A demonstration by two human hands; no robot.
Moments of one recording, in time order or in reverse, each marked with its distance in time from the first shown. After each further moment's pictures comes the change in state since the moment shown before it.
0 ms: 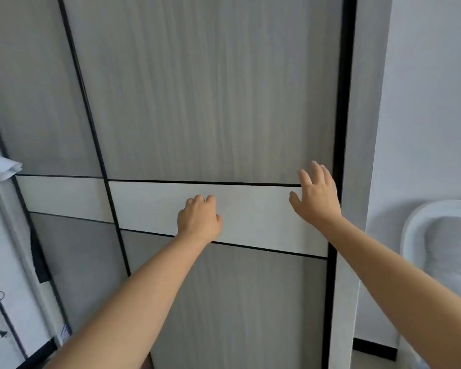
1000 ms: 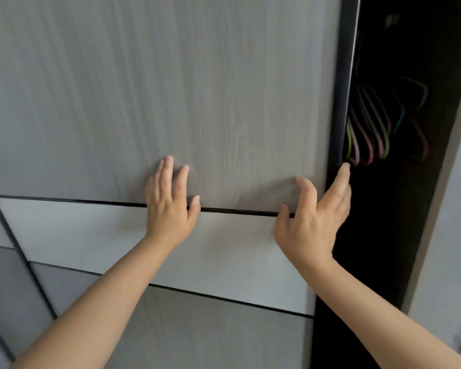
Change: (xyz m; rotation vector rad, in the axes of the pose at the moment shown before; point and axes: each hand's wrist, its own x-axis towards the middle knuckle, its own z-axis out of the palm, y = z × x) left_hand 0.197 -0.035 0.117 -0.203 0.539 0.280; right_hand 0.099 0.001 0.138 0.078 0.672 -0.017
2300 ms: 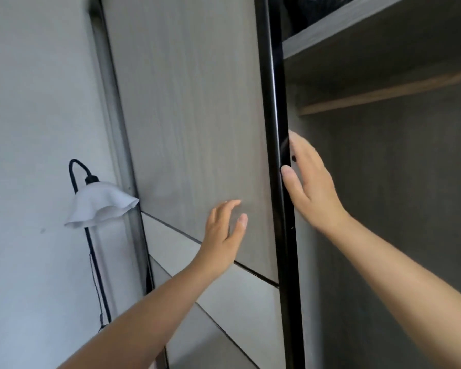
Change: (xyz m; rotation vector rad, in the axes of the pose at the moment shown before) left_hand 0.039 -0.292 -0.066 -0.294 -0.100 -0.567; right_hand 0.107 -0.327 0.265 1.114 -0.281 -0.441
